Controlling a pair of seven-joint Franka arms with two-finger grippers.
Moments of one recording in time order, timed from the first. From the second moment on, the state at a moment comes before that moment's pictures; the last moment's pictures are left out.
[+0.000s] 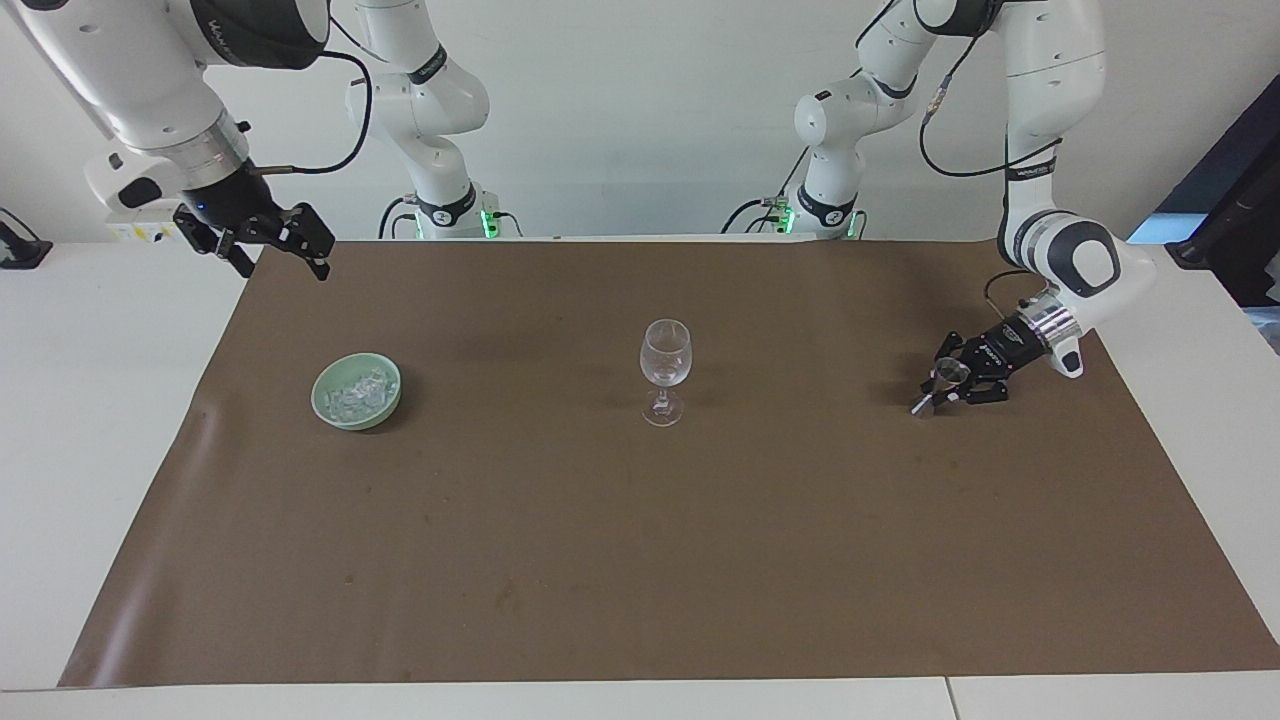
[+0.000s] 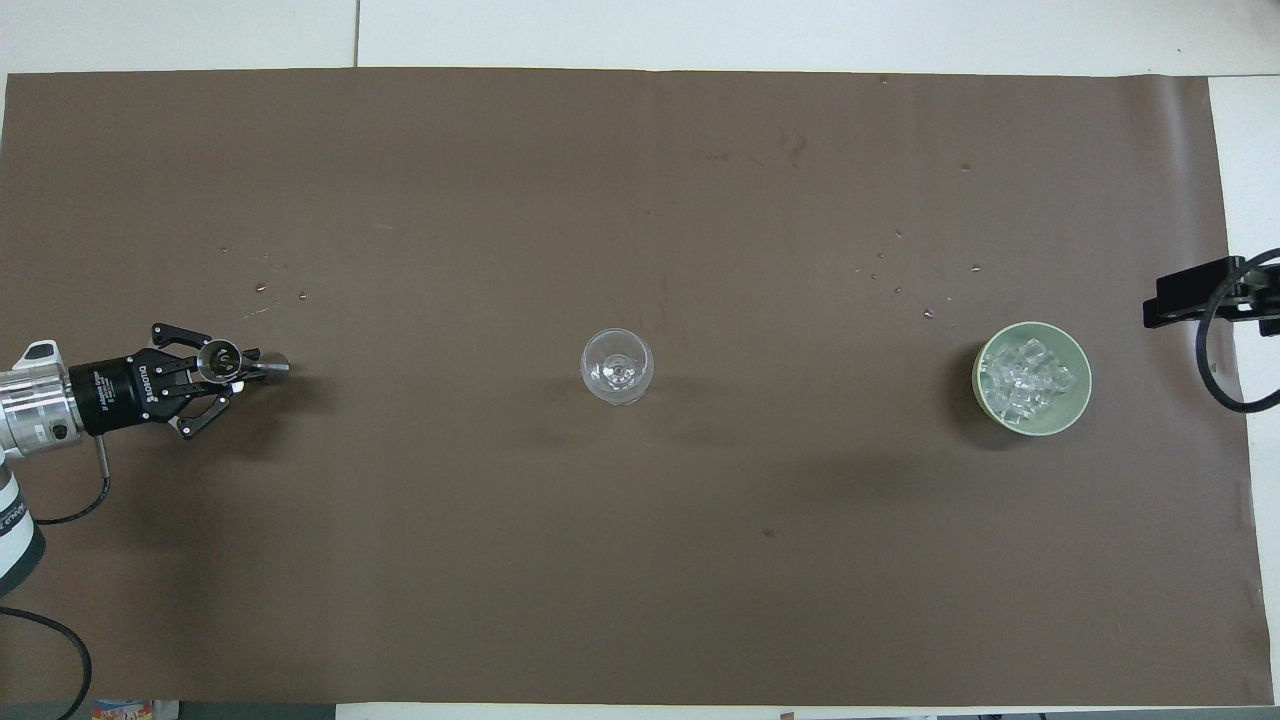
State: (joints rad) left arm 0.33 0.23 0.04 -2.22 -1.12 1.94 -0.65; right arm 0.06 -0.05 -0.14 -1.65 0.02 1.56 0.01
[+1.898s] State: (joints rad) left arm -0.30 -0.05 0.03 -2.18 -1.13 2.20 -1.37; right arm 0.06 -0.05 -0.14 -1.65 0.02 1.56 0.01
